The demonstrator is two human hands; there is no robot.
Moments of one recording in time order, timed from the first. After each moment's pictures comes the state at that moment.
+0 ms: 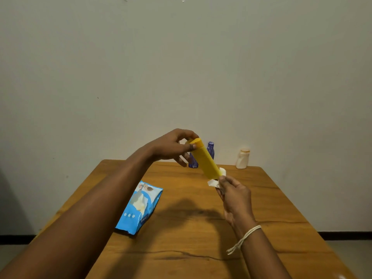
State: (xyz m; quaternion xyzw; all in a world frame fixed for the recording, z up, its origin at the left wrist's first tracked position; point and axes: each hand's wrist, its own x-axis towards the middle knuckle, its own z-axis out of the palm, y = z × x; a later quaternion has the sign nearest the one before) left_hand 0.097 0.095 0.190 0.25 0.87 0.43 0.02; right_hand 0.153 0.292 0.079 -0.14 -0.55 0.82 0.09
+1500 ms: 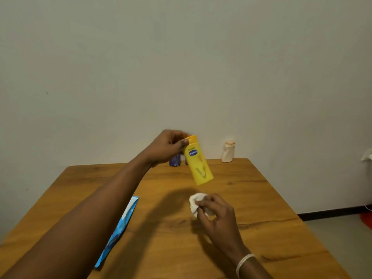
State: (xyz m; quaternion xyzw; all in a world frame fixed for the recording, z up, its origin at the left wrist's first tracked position) left_hand 0.001 0.149 0.142 0.24 0.83 0.50 -0.03; right_hand 0.120 0.337 -0.008 0.16 -0.82 0.47 0.28
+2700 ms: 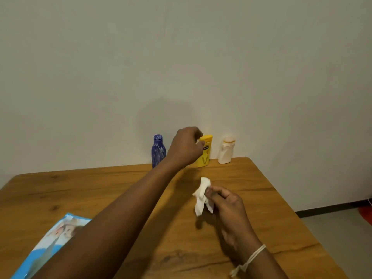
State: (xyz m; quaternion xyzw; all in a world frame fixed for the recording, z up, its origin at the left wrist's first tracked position) left_hand -0.132 0.256 0.077 0.15 0.90 0.37 -0.16; right_hand 0.000 0.373 -0.001 -0.13 -0.60 0.79 0.00
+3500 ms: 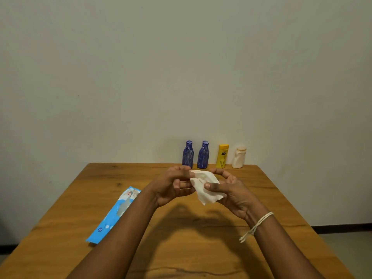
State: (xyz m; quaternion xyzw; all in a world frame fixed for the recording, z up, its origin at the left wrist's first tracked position) left_hand 0.085 0.120 0.092 0.04 0.56 0.80 0.20; right_hand 0.106 0.329 0.092 0.03 -0.58 0.80 -0.16
